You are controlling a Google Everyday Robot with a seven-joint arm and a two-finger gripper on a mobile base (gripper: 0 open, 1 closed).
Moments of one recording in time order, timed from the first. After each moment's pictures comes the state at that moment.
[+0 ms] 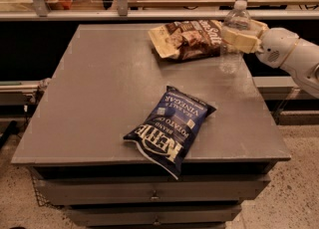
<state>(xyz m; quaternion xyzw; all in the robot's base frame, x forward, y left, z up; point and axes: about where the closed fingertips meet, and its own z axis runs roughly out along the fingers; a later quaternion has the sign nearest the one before) 0.669 -0.212 0.954 -0.29 0.58 0.32 0.69</state>
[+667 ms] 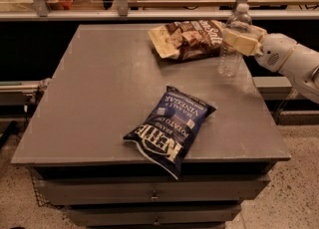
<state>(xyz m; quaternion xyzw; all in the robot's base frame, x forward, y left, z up) 0.676 -0.218 0.932 -0.25 0.60 0.35 0.67</state>
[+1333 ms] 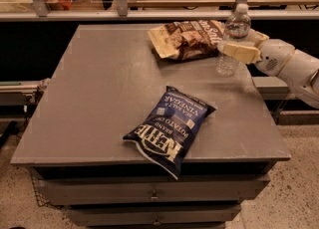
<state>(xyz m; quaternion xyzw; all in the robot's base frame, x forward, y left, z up) 0.671 -0.221 0.926 -0.25 0.60 0.35 0.67</state>
